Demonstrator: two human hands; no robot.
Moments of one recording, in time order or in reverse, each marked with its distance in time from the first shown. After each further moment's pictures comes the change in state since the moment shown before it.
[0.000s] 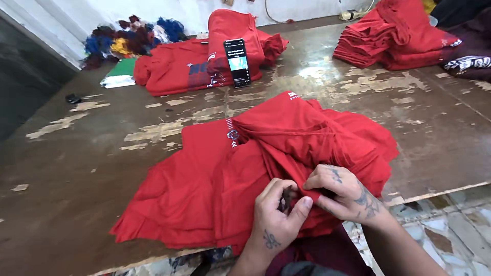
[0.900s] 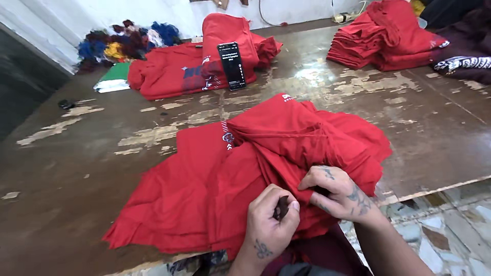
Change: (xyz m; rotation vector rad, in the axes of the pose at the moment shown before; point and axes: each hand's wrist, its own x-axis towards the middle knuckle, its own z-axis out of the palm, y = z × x) left_hand -0.001 0.008 -0.003 0.002 -0.021 0.034; right_hand -0.002 0.001 -0.001 0.053 0.026 0.011
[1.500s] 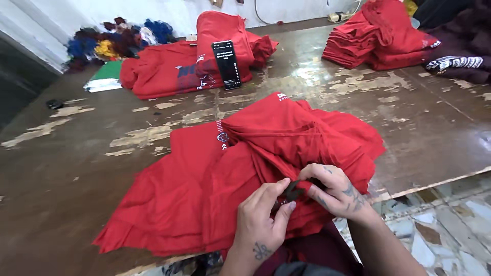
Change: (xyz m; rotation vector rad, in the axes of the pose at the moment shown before) left_hand 0.001 -0.006 -0.007 0.295 -0.079 0.101; right_hand -0.001 -0.001 -0.002 0.015 0.039 0.095
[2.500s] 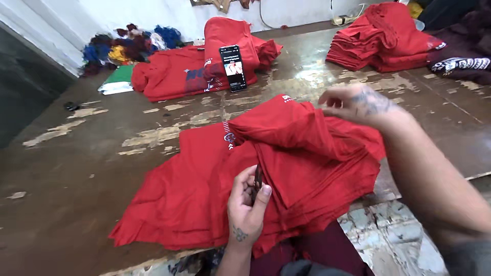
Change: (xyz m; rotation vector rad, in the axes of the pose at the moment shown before) left_hand -0.004 -0.019 -0.009 -0.496 0.275 -0.193; right_hand 0.081 0.047 -0.120 -0.532 -0.278 0.231
